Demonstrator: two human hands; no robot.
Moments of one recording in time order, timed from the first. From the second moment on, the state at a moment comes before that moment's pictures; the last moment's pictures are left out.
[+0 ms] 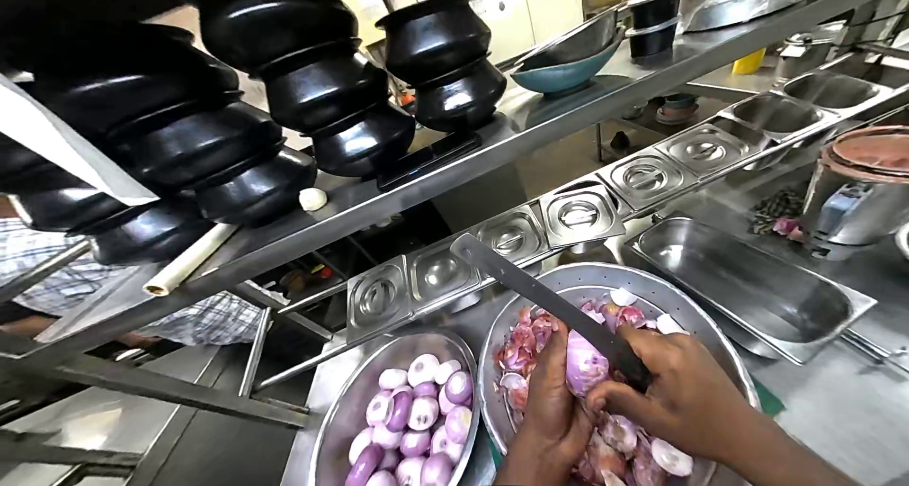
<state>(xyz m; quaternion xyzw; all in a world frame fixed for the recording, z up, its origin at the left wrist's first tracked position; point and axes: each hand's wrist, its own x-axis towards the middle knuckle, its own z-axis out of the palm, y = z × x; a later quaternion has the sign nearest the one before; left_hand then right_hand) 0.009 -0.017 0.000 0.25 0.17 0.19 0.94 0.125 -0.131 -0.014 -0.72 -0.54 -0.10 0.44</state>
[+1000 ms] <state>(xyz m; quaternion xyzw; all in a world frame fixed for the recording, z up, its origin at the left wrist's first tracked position) 0.024 -0.013 -0.007 0.35 0.23 0.24 0.87 0.088 -0.150 -0.046 -0.66 -0.66 -0.19 0.31</state>
